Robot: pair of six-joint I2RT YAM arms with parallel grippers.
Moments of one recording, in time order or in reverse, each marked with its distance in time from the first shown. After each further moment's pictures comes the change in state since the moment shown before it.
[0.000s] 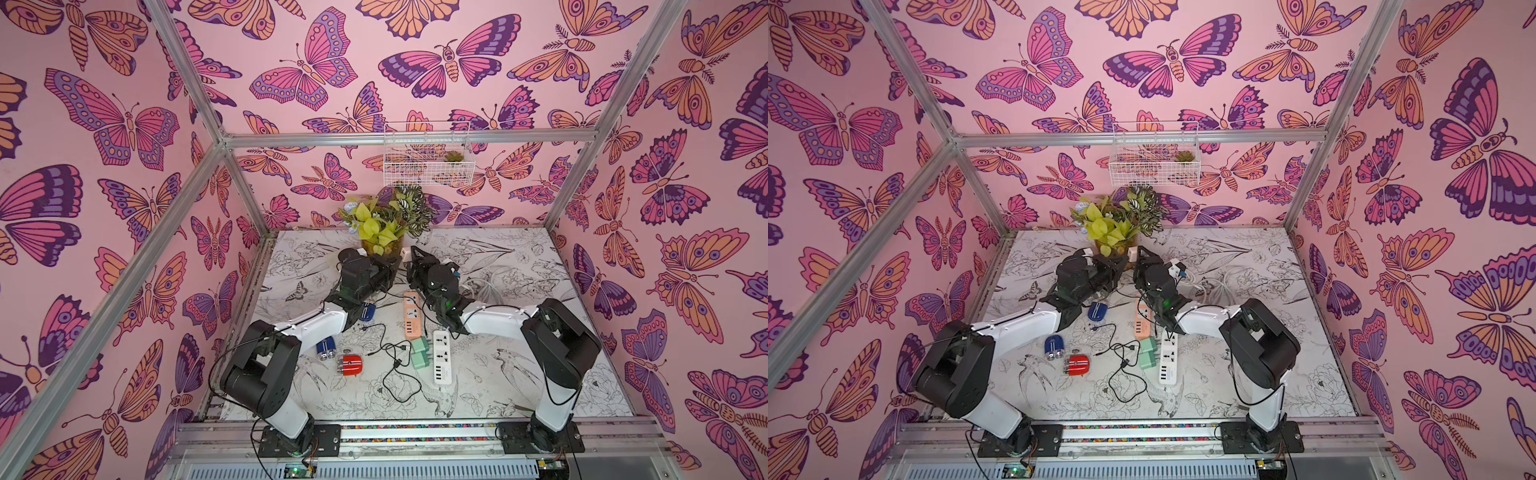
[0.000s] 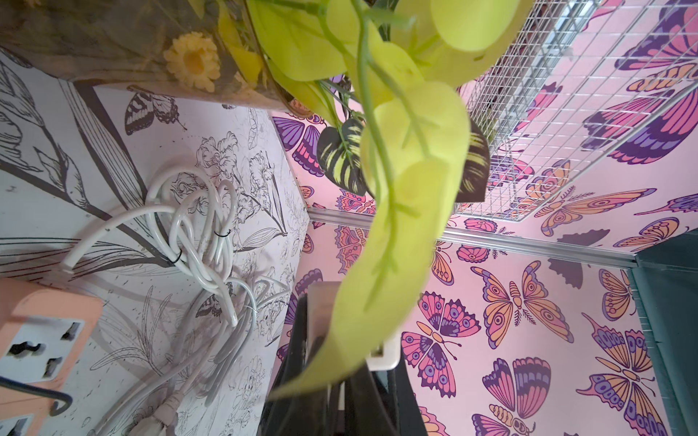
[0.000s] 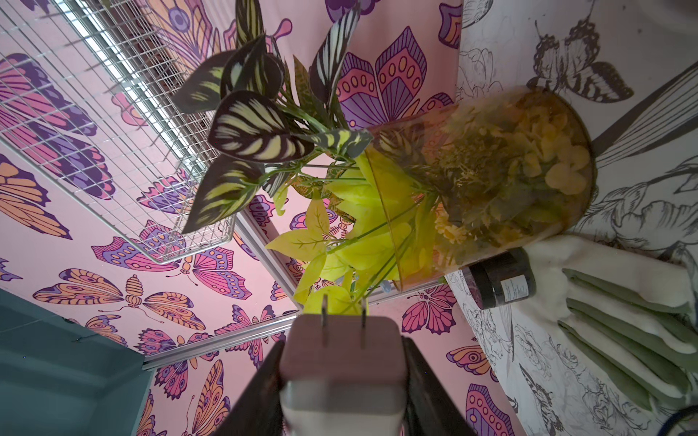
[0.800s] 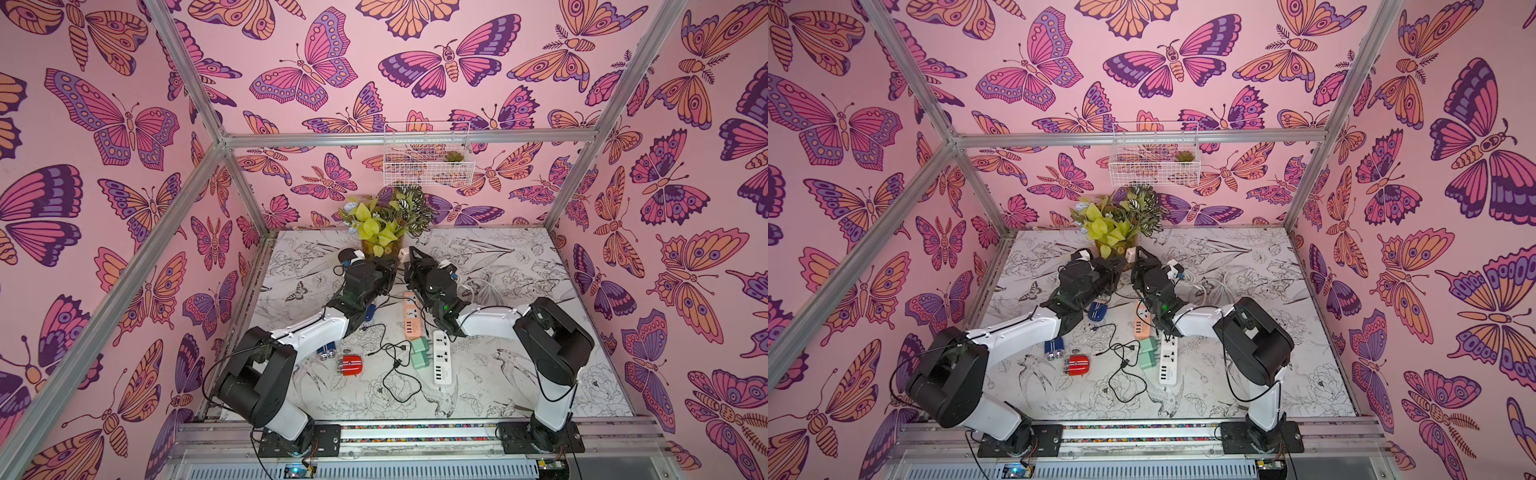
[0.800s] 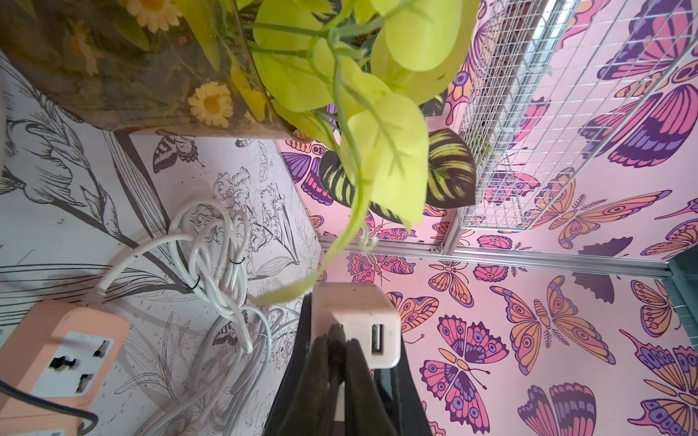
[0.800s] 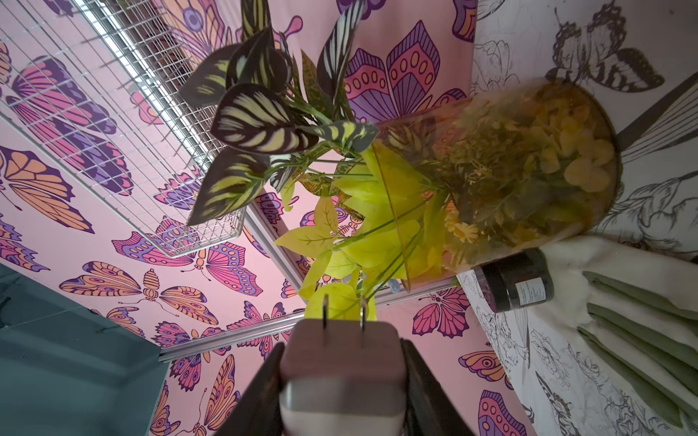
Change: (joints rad) left arm -0.053 -0.050 -0.023 -0.036 -0.179 0.074; right arm 0.017 0.045 -0.013 0.127 0.040 -0.011
